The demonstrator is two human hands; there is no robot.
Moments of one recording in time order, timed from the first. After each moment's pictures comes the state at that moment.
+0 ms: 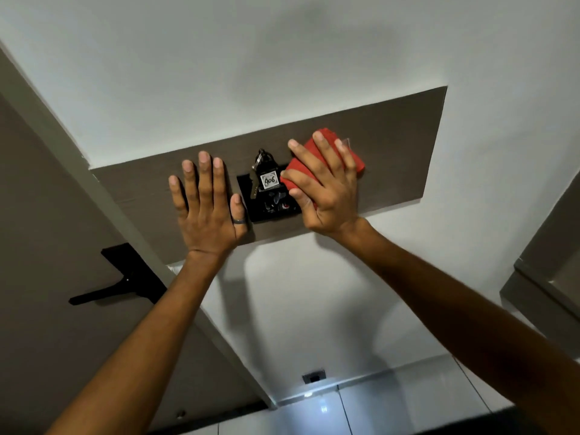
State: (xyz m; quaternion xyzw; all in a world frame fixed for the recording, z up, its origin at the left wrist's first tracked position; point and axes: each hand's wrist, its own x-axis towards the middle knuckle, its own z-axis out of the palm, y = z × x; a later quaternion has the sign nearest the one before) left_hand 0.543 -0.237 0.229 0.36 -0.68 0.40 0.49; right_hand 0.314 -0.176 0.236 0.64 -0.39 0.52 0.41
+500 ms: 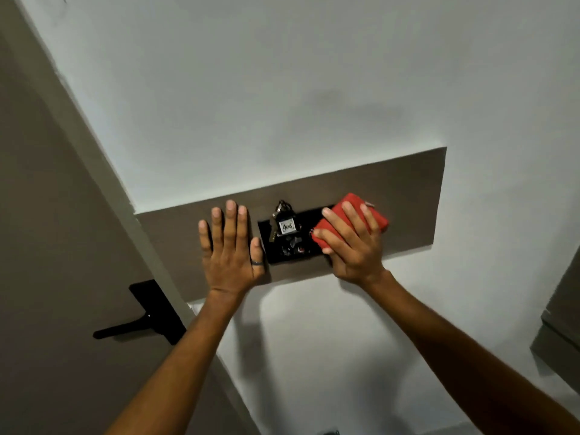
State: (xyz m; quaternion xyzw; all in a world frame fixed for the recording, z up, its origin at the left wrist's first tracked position) left_hand 0.543 -0.234 0.233 0.36 -0.68 0.42 0.48; right_hand 0.285 -0.176 0.207 0.63 -0.36 0.50 0.48
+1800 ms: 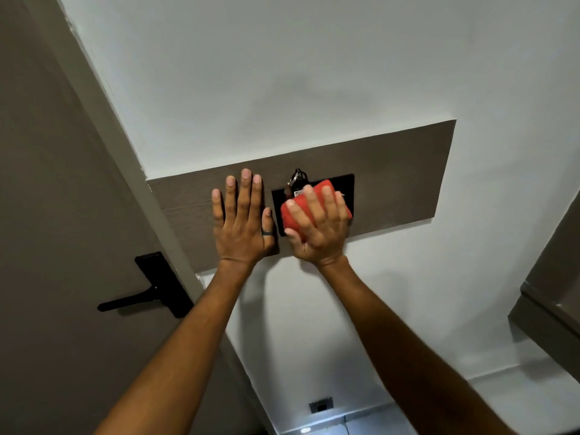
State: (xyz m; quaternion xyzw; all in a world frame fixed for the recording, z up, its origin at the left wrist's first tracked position) left_hand 0.545 -0.234 0.232 0.35 -0.69 0.39 0.50; right_hand 0.390 -0.193 0.201 0.53 -0.43 0.55 0.48
